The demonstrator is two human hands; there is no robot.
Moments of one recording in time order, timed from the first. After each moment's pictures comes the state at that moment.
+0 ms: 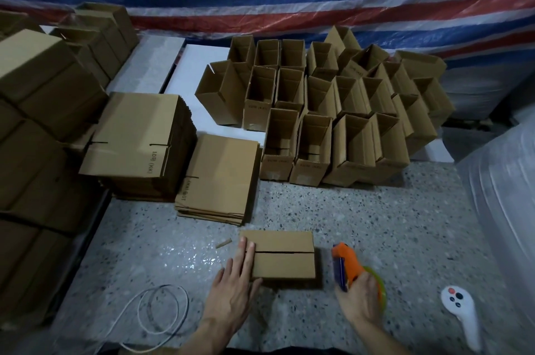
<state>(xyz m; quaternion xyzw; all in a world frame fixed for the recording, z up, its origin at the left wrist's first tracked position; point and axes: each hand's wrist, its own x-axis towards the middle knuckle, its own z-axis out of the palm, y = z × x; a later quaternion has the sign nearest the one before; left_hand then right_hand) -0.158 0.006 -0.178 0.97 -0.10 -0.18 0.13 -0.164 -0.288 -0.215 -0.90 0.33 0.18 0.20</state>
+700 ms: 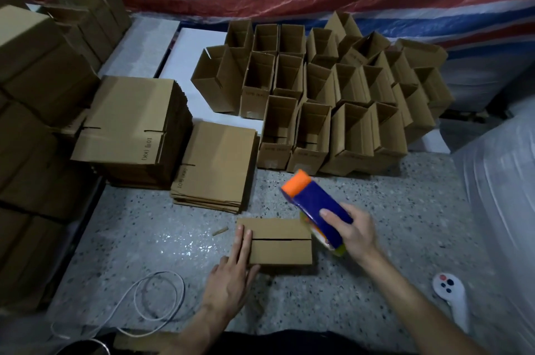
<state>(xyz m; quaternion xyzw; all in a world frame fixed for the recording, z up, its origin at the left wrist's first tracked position) -0.161 0.004 -0.180 0.97 -0.07 -0.16 0.16 -0.082 -0.262 -0.075 -0.82 0.06 0.05 0.57</state>
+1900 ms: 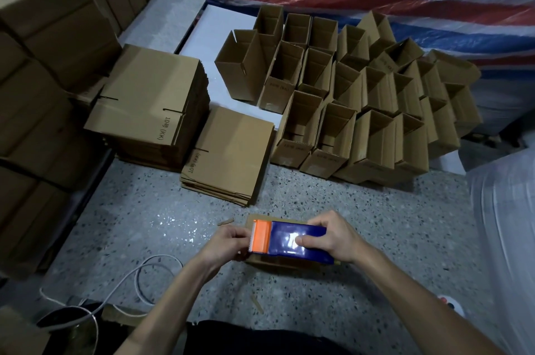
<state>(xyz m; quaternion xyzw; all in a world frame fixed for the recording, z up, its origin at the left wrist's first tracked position) -0.098 0.039 -0.135 0.62 0.17 -0.35 0.68 -0.047 -0.220 -0.082 -0.83 -0.11 0.32 0.44</state>
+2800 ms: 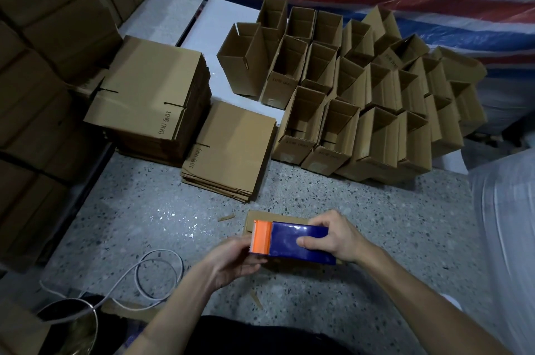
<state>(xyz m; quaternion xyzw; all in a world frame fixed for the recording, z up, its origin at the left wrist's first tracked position) -0.111 0.025 -0.151 0.39 0.33 -0.42 0.75 -0.046 -0.222 -0.081 -0.83 -0.14 0.33 0.44</state>
